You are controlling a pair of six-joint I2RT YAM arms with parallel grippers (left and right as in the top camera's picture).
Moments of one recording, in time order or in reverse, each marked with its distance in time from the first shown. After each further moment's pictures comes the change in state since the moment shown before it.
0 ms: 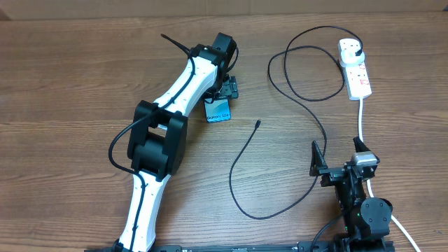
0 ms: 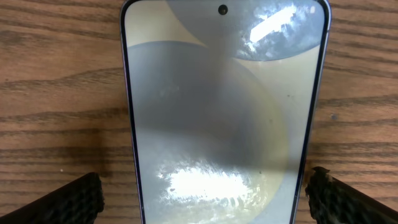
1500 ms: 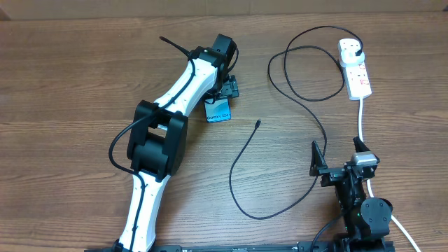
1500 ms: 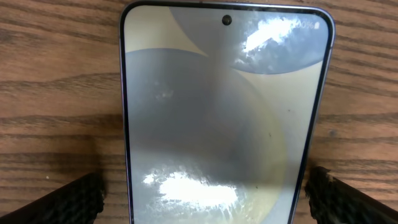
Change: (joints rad) left arm 0.000 -0.002 -0.036 0.054 0.000 -0.052; right arm 0.000 0.000 0.000 0.000 0.000 -0.001
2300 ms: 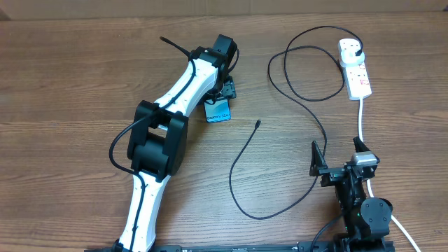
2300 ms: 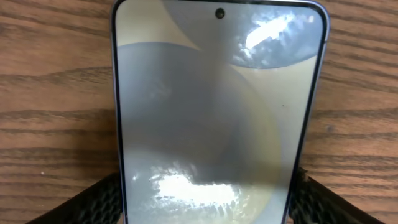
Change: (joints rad) left arm 0.000 0.000 0.000 -0.006 0.005 -0.007; right arm 0.000 0.000 0.000 0.001 0.000 0.000
